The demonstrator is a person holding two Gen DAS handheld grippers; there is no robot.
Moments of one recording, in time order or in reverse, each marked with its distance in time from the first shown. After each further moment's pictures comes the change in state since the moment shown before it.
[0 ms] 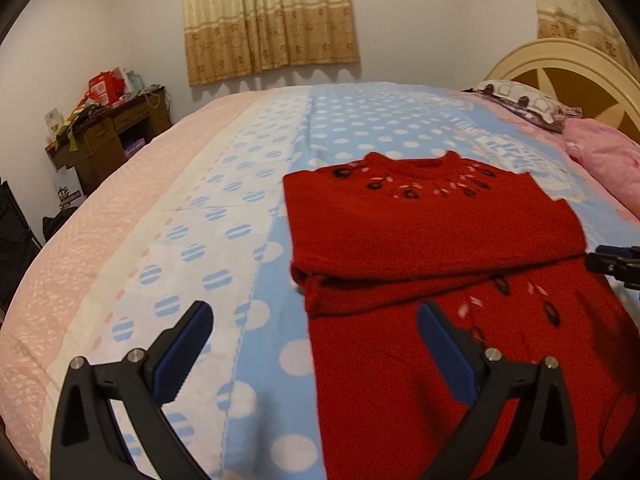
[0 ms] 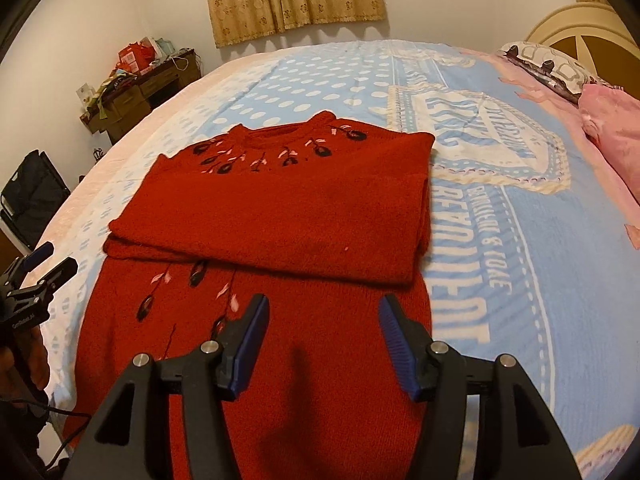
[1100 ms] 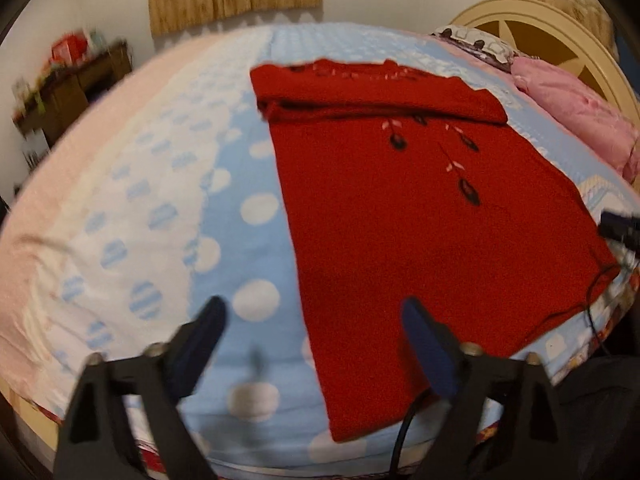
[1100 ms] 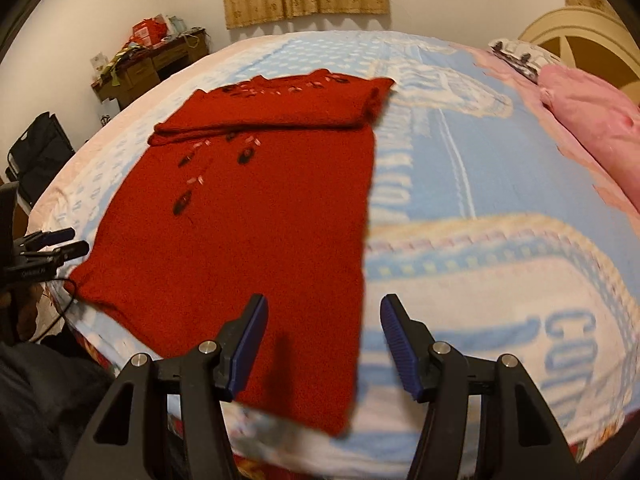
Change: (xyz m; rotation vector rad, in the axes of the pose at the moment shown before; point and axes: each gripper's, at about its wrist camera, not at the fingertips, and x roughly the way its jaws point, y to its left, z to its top) left arm -0.062 0.004 -0.110 0.010 0.250 -0.152; right arm -0.110 -0.010 -0.150 -0.053 0.047 -0.041
